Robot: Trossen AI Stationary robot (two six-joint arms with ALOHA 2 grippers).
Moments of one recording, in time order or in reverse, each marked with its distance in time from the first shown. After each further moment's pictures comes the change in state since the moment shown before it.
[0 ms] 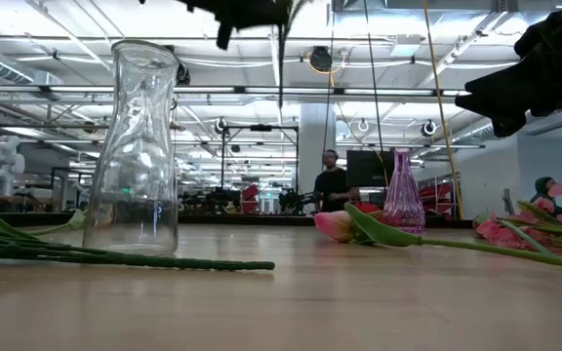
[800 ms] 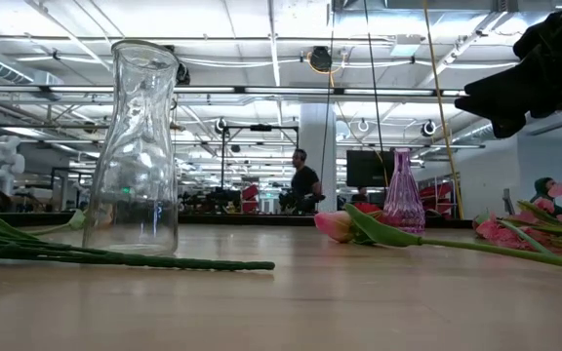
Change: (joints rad) left arm -0.624 -0.278 -0.192 0.164 -0.431 0.132; right arm 0.000 0.012 0.000 0.001 0.000 0.000
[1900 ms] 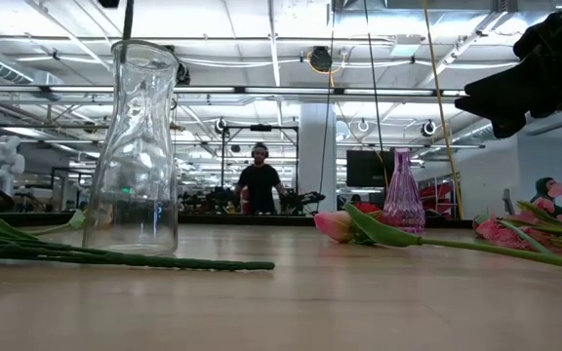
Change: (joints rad) left arm -0.173 -0.066 -0.338 0.151 -0.033 -0.125; right arm 0.000 0.000 0.000 -0.001 0.000 0.000
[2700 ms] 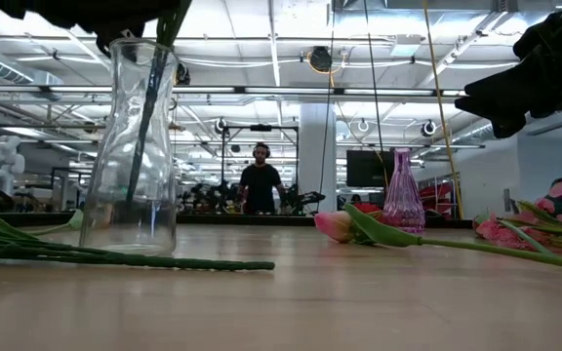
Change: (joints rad) left arm -0.002 0.397 -0.032 0.233 -0.016 -0.004; right arm 0.000 0.000 0.000 0.000 0.000 0.000
